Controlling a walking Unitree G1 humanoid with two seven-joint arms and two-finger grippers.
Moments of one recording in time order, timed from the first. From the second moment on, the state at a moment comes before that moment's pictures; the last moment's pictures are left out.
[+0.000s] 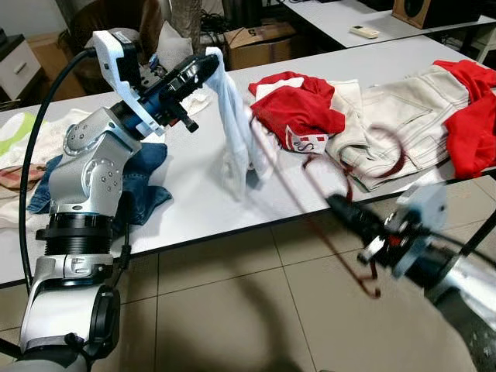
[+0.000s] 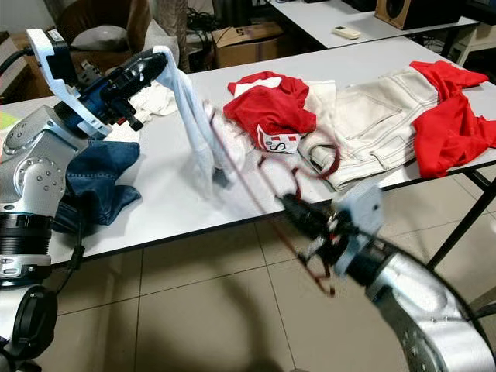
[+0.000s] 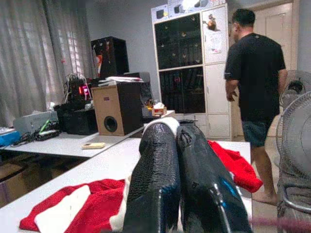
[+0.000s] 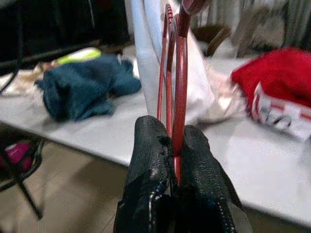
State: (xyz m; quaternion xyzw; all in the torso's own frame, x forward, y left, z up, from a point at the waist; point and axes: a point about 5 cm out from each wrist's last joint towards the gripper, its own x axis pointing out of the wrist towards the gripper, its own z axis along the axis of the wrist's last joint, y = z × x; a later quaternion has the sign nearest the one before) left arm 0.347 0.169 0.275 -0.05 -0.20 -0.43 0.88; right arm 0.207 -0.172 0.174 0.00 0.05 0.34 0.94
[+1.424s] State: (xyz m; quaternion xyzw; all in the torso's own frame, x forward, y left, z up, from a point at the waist) left arm 0.327 0.192 0.334 -0.15 -0.31 -0.47 0.81; right arm 0.233 -0.199 0.177 -0.06 0.06 0.26 0.96
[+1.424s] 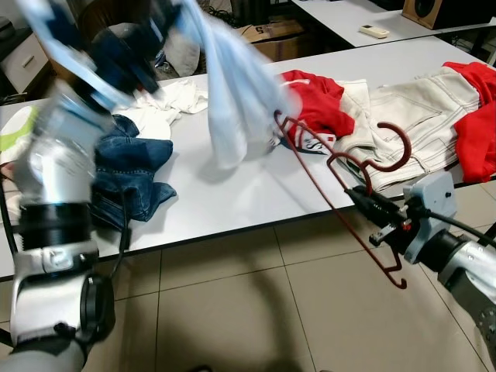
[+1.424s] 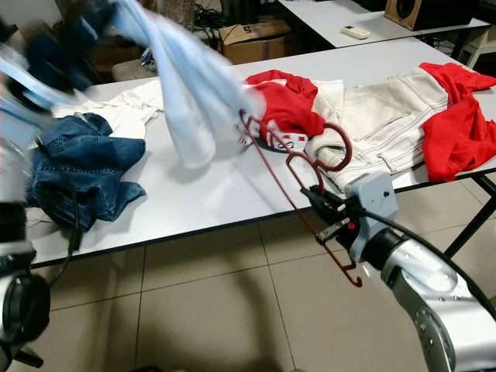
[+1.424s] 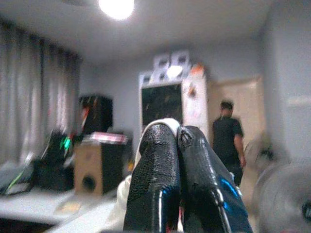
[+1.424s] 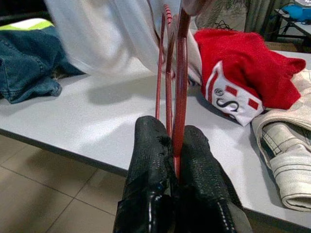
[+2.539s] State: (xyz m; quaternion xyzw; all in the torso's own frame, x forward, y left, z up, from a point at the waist) left arm 0.338 0.210 0.261 0.03 -0.16 -0.39 0.91; right arm 0.229 -0.220 0.185 -0.06 0.07 0.31 0.95
